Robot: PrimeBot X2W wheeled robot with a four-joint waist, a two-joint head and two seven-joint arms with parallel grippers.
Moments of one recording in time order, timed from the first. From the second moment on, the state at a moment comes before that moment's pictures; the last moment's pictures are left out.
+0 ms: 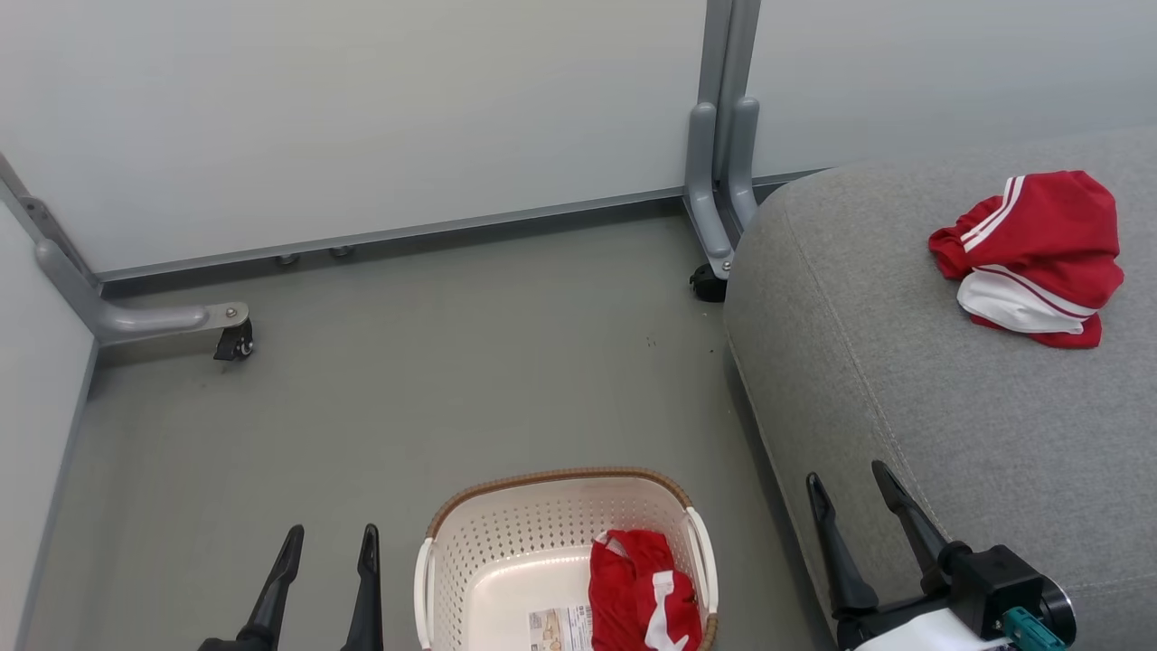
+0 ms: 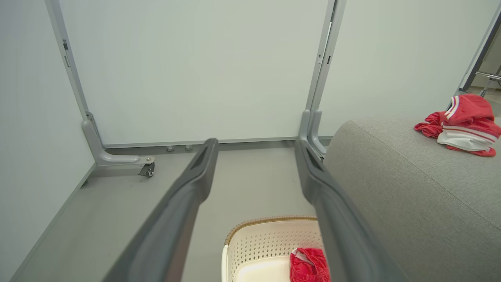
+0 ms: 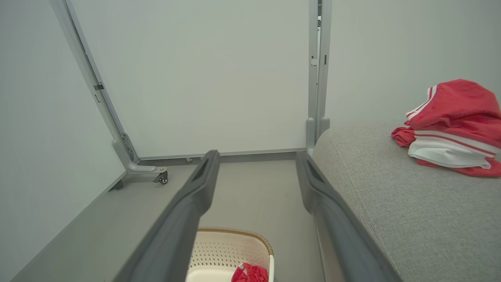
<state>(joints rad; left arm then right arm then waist) 0.23 0.05 -0.07 0.02 -0.19 -0.13 -0.26 0.15 -0.05 0.13 0.05 0.14 0.13 -0.26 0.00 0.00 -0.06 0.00</state>
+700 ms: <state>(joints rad) 0.21 0.05 -0.10 0.04 -0.17 -0.13 -0.26 0.15 -0.05 0.14 0.05 0.14 0.13 -0.26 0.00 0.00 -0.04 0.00</state>
